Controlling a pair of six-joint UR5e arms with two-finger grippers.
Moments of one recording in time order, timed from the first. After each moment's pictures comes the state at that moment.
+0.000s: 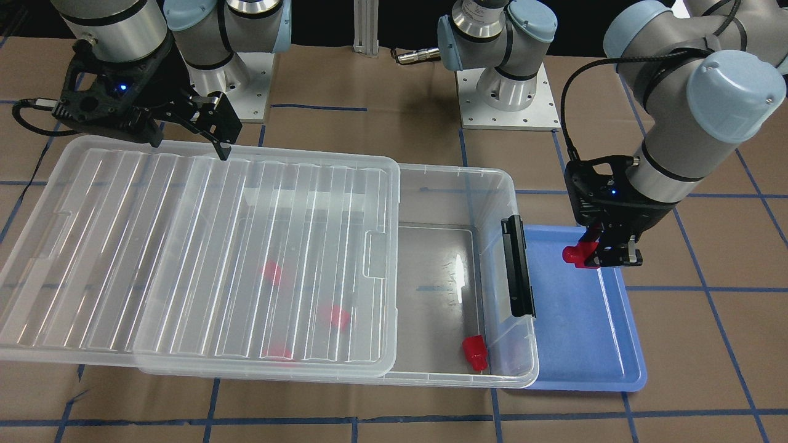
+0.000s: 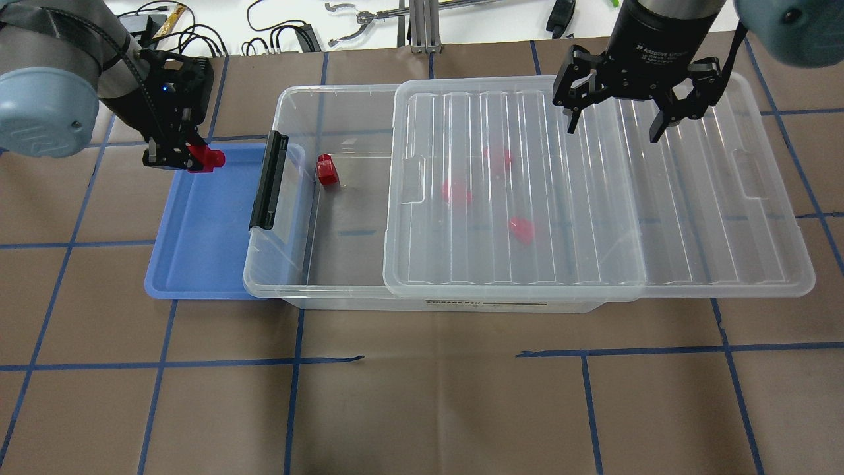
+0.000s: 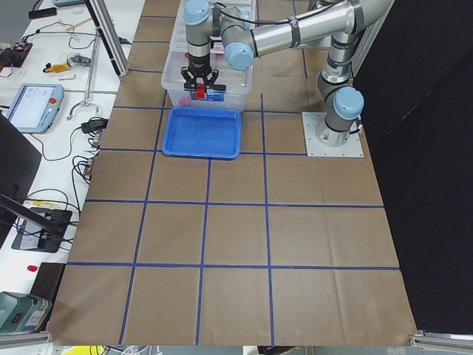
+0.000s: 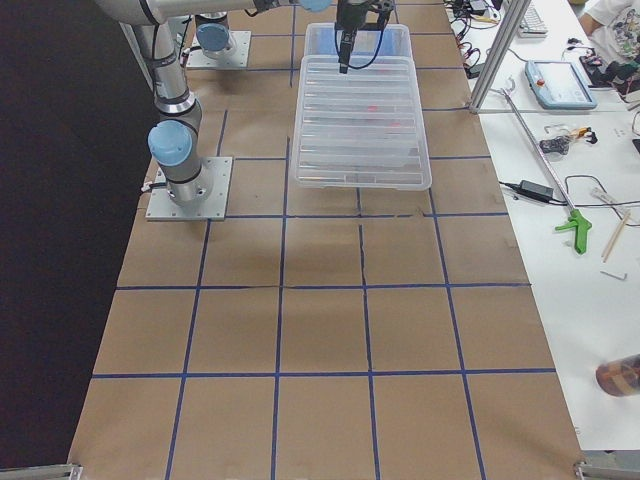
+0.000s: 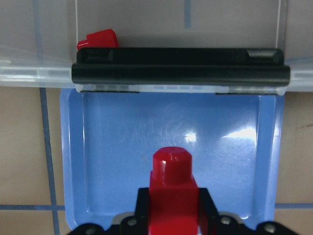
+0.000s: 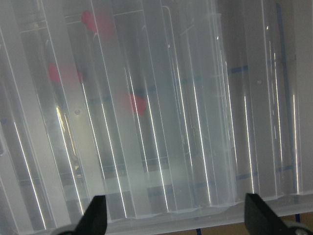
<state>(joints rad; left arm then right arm) -1.35 -1.76 -1.66 -1.27 1.56 1.83 1.62 -1.51 1.43 -1.45 -1.57 0.25</state>
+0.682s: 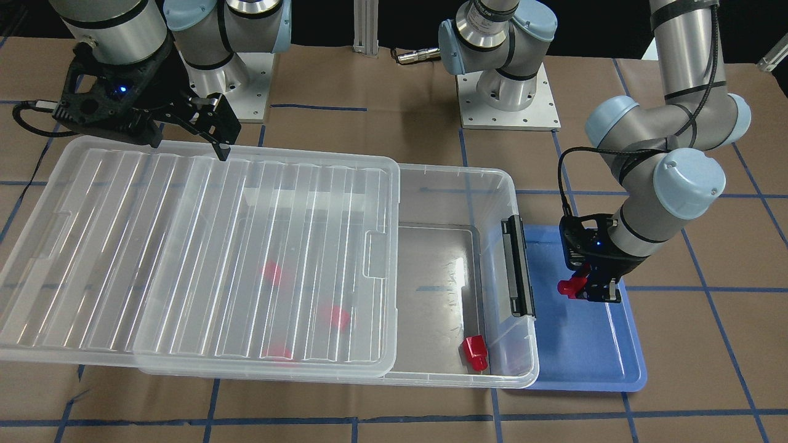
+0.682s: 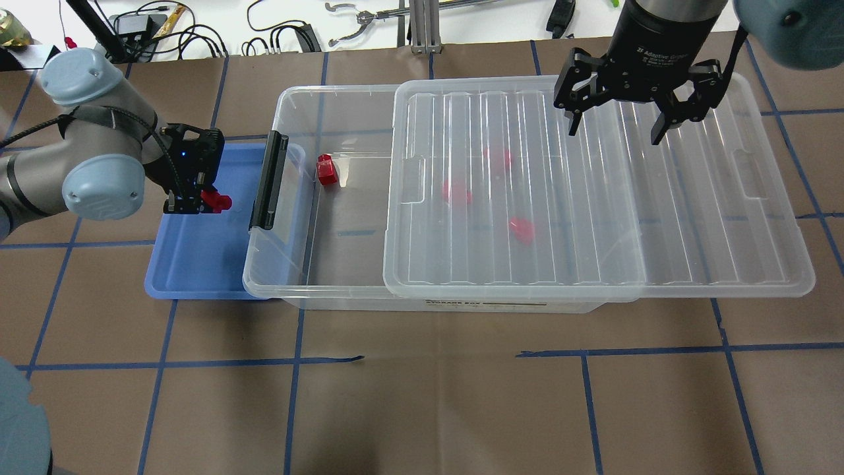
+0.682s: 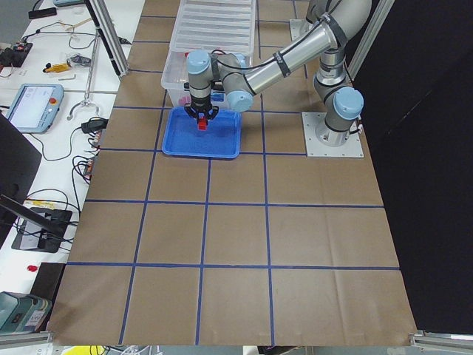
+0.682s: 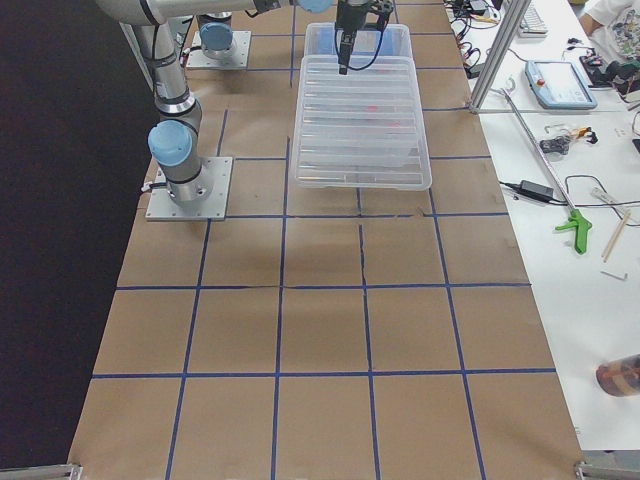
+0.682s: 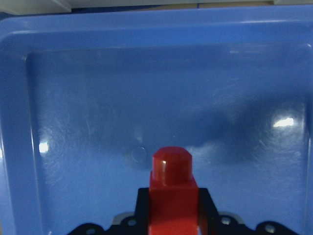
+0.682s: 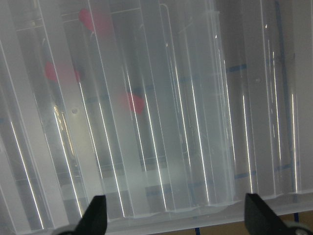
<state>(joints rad) -1.30 -1.90 -1.85 -0.92 1.56 1.91 1.62 -1.51 1.44 -1.45 -1.57 0.25</state>
